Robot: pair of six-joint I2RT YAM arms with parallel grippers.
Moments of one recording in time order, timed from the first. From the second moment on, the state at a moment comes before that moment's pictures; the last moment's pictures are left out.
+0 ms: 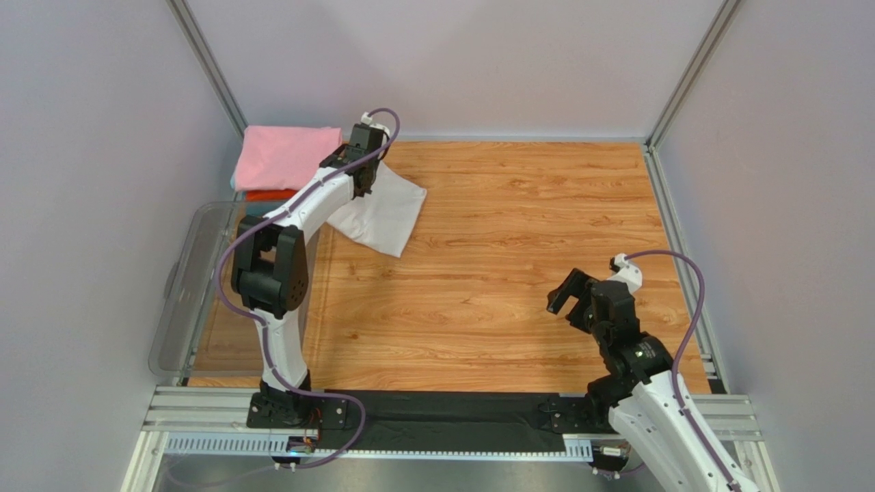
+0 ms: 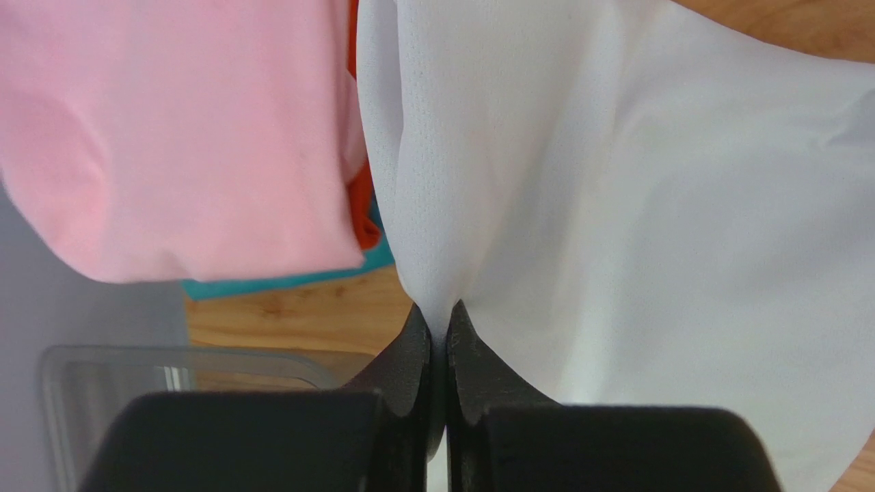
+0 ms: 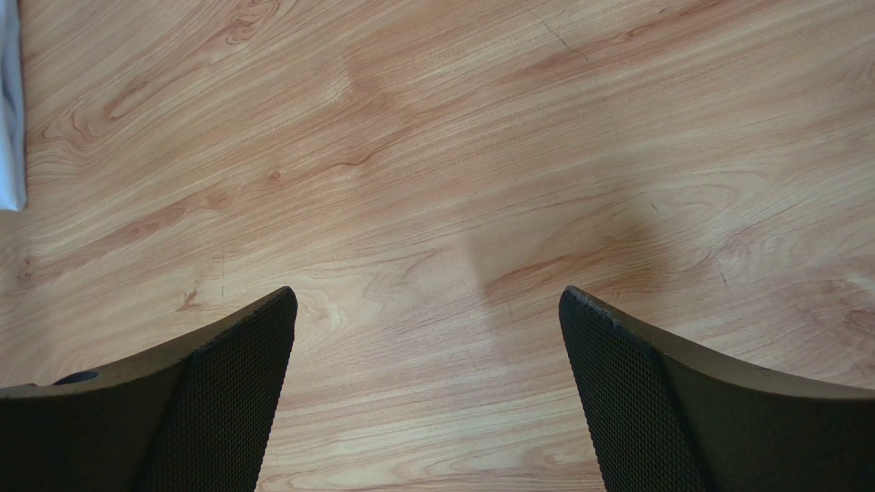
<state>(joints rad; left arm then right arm) -0.33 1.95 1.61 -0.47 -0.46 0.12 0.33 0.49 0.37 -0.53 0.23 0.68</state>
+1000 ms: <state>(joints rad) -0.25 1.92 1.81 -0.46 -0.50 0.41 0.33 0.53 0.37 -0.52 0.29 0.67</state>
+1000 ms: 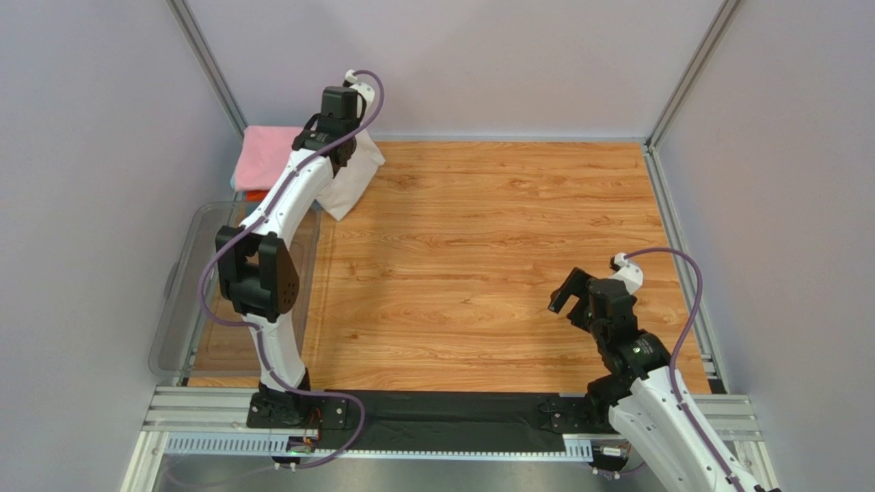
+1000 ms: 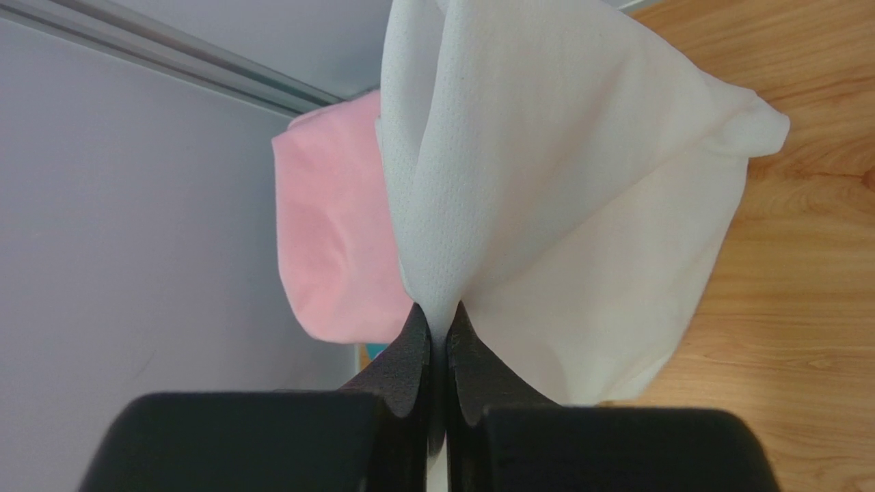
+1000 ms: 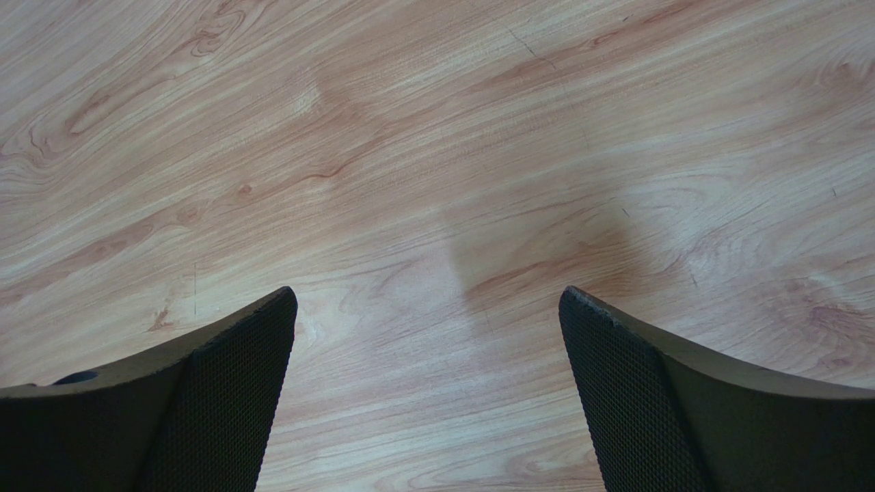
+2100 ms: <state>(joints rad) -0.06 1.98 2.00 -0.46 -0.42 0.39 0.33 0.57 0.37 -0.51 0.29 0.67</state>
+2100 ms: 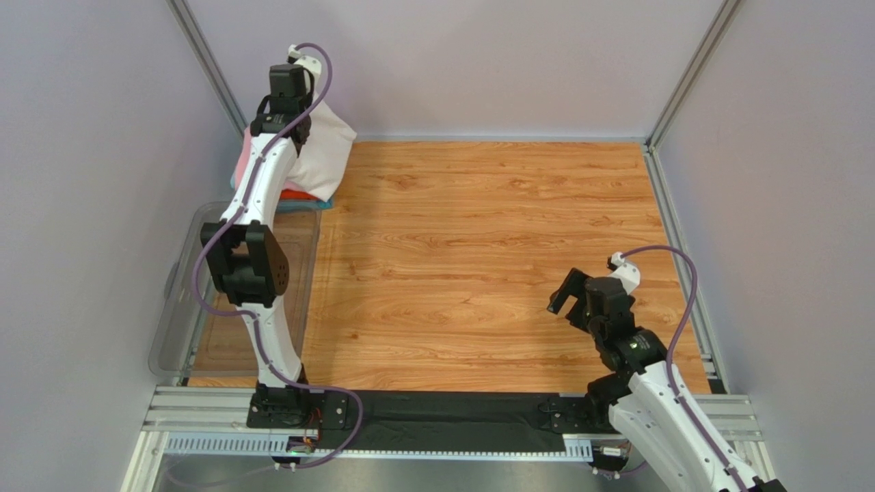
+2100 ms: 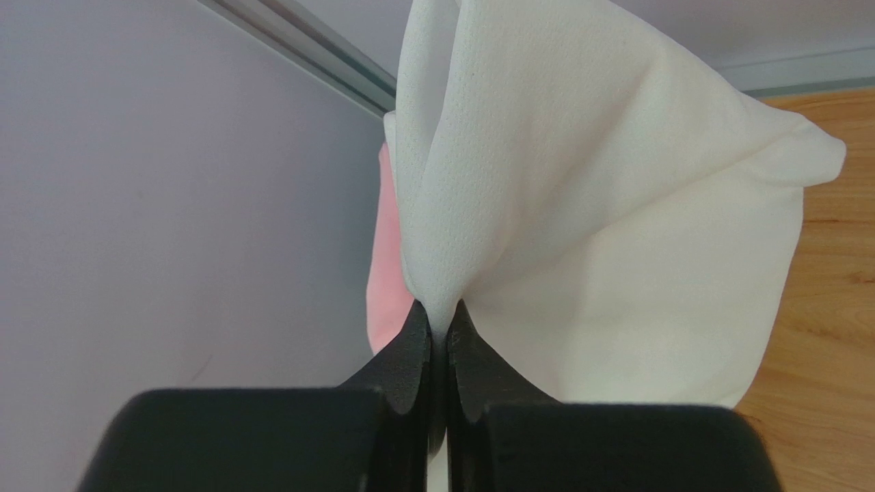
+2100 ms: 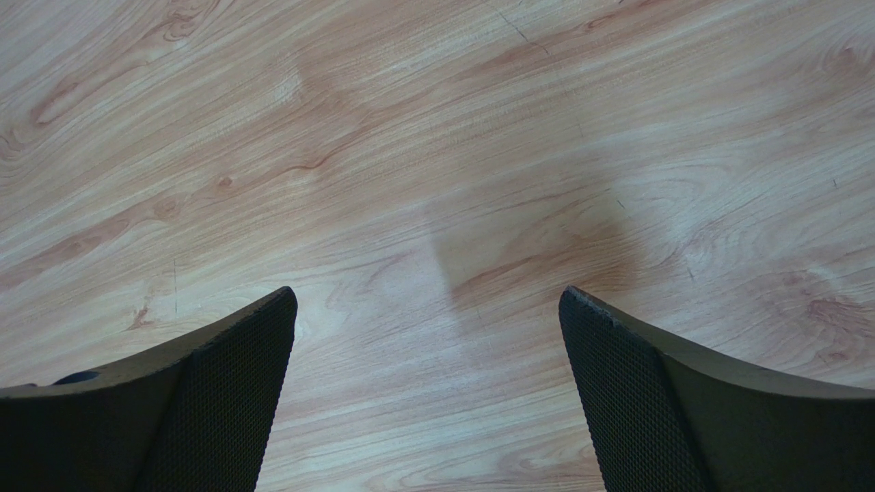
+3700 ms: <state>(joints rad) 0.19 2.12 1.96 -0.42 -0.28 0.11 0.33 0.65 0.38 -0.51 0.29 0.66</state>
